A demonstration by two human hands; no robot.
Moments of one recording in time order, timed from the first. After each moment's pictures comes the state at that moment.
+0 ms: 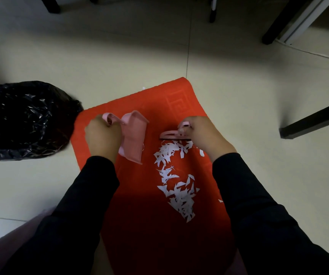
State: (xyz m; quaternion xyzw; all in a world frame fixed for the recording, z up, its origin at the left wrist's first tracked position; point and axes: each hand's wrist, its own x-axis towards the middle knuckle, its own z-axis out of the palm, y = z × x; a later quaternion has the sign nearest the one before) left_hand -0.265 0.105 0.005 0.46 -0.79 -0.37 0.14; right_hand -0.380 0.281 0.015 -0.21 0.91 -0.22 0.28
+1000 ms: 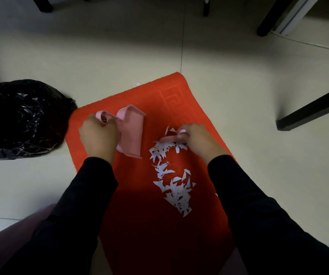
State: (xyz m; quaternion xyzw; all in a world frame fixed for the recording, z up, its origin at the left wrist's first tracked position) left_hand -0.261 0.121 -0.001 0.48 -0.77 -0.38 0.18; right_hand -0.365 0.308 -0.015 -0.22 0.91 -0.22 0.28
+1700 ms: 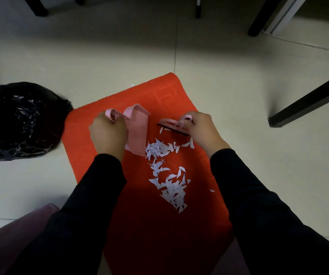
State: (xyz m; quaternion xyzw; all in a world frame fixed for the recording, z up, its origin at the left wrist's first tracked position) left_hand -0.271 0.150 0.006 0.44 -0.79 -0.38 0.19; right_hand -0.376 0.324 -0.003 -0.15 0.91 -0.34 0.20
